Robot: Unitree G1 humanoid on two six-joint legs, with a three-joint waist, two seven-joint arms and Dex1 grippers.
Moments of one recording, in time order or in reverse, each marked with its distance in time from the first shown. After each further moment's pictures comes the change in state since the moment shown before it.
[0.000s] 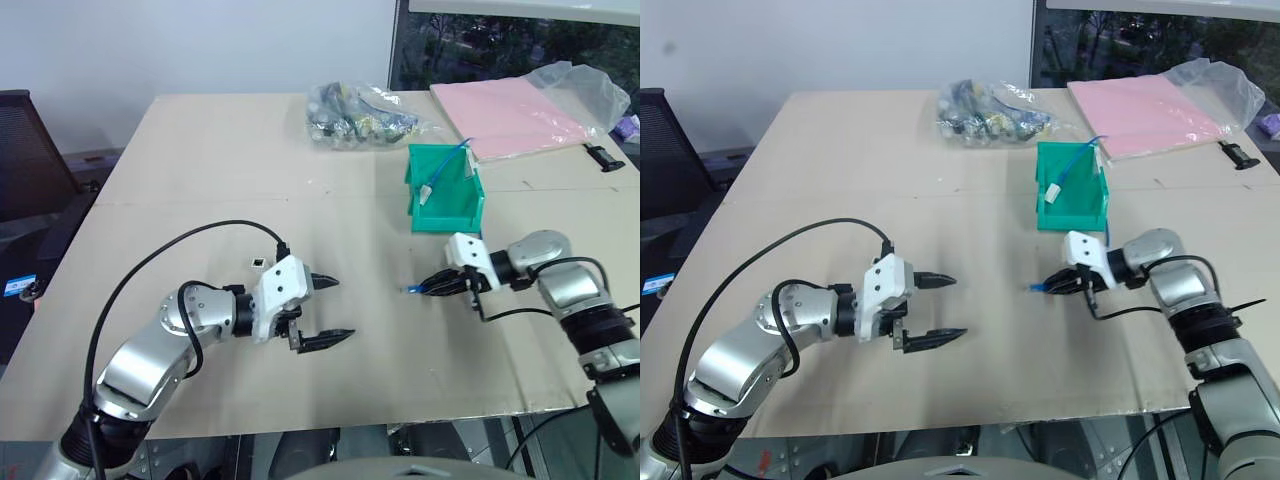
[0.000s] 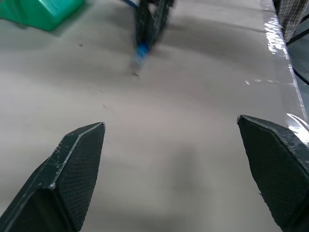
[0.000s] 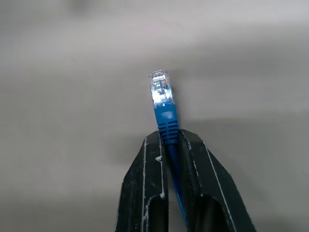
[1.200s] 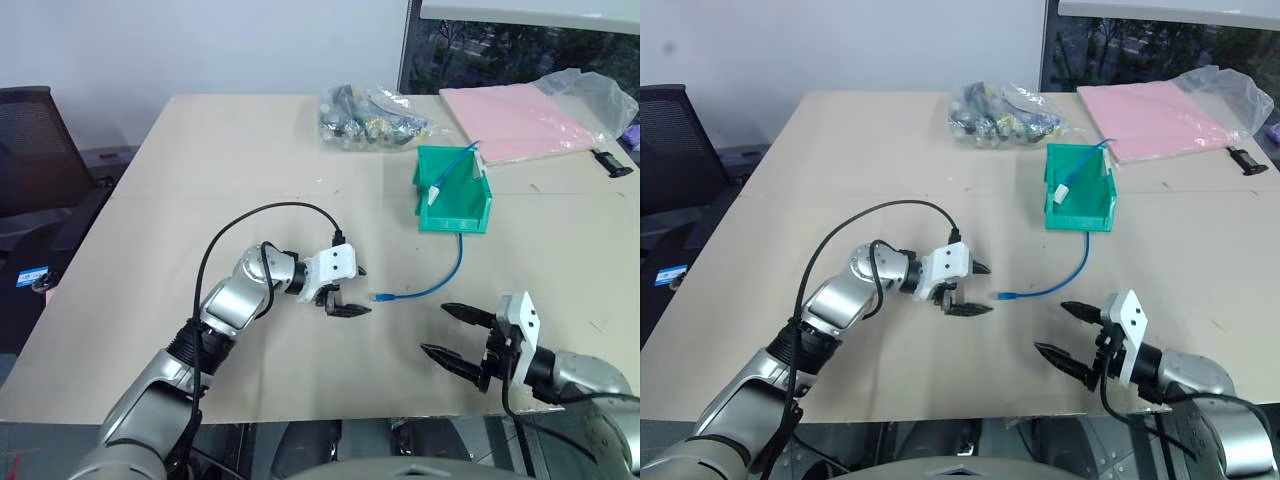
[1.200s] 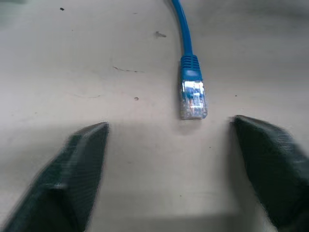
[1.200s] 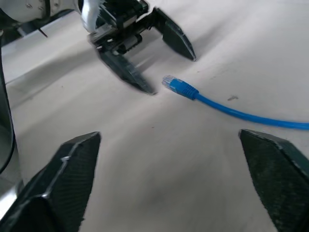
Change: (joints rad) left arm -0.404 -0.247 -0.294 0.620 0.367 -0.273 -0.183; right arm 0.886 0.123 -0.400 -0.787 0.371 0.253 -0.498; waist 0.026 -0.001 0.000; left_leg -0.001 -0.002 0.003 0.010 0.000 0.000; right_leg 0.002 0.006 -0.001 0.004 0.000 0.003
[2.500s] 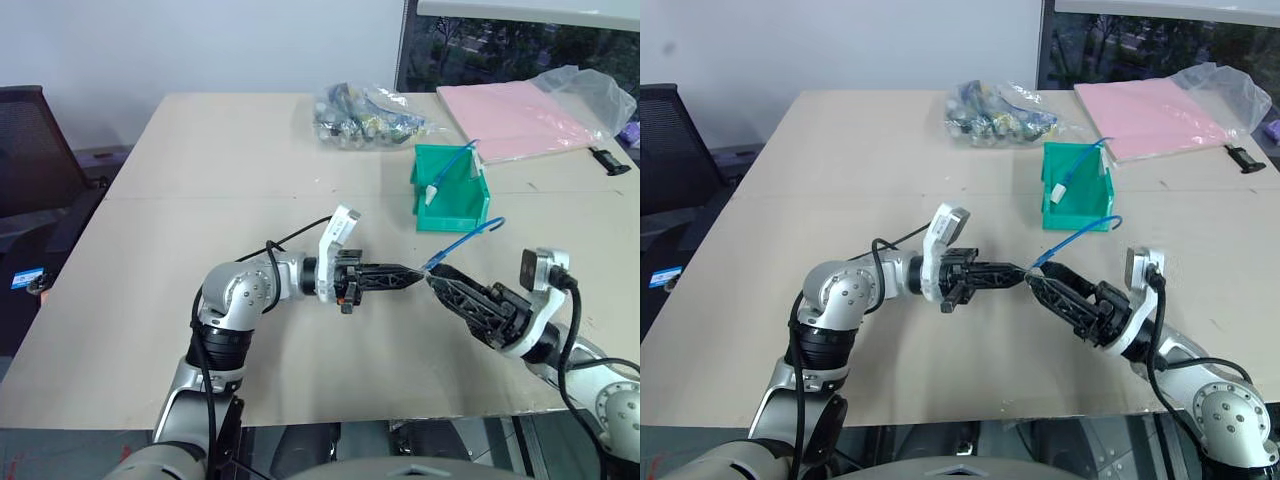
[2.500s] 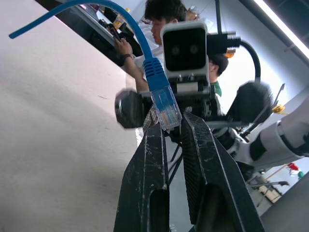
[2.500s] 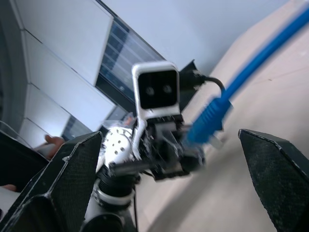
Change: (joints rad) left arm 0.012 -0.235 0.334 -0.217 -0.755 0.821 0.077; right arm -0.241 0.017 -0.069 -0.040 0.980 0.363 -0.434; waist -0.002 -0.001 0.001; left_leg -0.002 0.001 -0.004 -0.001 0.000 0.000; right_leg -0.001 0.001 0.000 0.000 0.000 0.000
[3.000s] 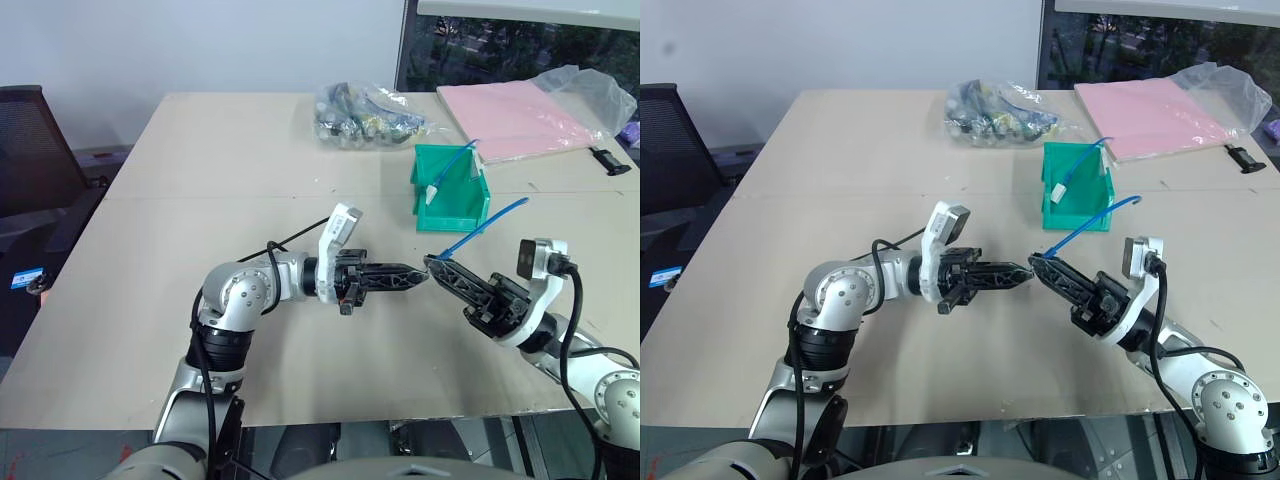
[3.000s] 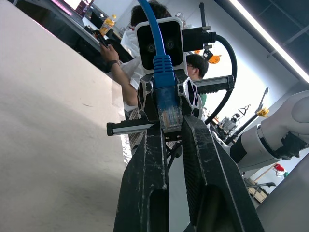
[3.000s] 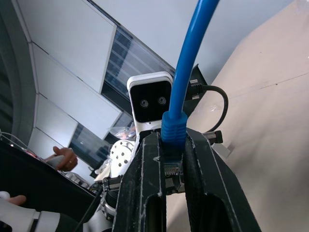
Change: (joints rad) left arm 0.004 -0.001 -0.001 -0.014 -0.073 -0.002 0.011; right arm -0.031 0.002 0.006 0.028 0.060 0.005 -0.036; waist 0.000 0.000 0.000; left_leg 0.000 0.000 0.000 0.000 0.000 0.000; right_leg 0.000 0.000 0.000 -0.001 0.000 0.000
